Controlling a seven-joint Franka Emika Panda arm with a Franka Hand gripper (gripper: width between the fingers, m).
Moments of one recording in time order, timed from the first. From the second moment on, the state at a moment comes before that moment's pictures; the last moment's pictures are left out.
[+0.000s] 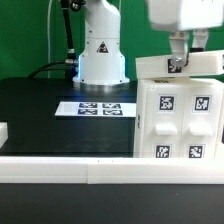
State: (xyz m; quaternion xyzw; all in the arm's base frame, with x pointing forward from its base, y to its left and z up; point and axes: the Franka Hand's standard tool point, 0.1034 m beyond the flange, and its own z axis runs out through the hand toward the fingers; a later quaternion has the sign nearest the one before) arm 0.613 0.086 0.161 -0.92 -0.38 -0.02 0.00
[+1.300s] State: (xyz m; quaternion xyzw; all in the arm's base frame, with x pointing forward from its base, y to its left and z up) arm 0.616 0.082 0.159 -0.93 0.36 -0.04 0.04
